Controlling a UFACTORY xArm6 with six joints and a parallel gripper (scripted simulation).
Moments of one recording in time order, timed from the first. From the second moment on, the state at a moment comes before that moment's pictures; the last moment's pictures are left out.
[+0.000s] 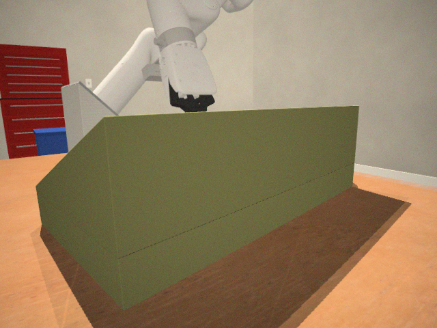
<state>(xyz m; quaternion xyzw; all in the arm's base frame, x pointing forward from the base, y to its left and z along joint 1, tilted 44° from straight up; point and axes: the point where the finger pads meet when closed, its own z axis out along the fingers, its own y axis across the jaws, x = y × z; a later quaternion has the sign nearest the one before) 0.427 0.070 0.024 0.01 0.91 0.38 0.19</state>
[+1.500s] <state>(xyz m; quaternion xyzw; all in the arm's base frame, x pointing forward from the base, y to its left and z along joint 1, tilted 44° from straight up) 0.381 0.007 0.079 0.01 0.91 0.38 0.19</state>
